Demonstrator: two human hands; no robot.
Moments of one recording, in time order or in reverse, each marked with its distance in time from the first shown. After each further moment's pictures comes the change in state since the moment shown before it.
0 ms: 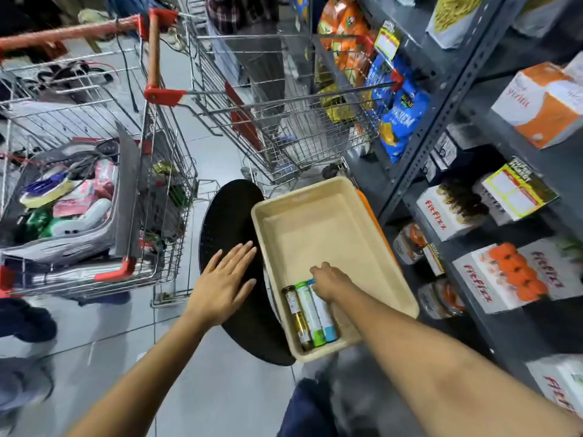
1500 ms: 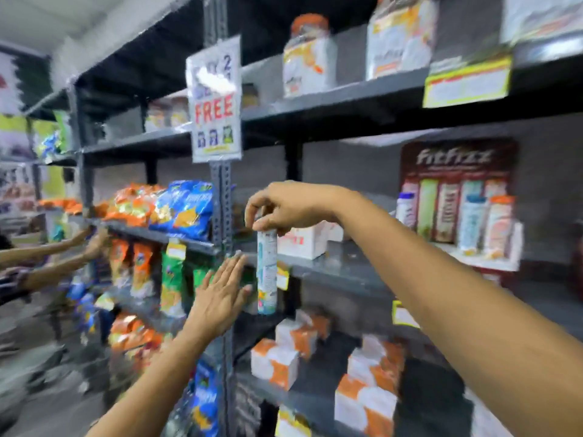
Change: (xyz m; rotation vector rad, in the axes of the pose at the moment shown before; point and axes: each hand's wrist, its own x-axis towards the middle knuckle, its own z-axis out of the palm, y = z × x) left_hand 0.270 0.355 -0.347 -0.119 0.600 0.705; right_hand -0.479 0.025 -0.499 -0.226 0.919 -0.037
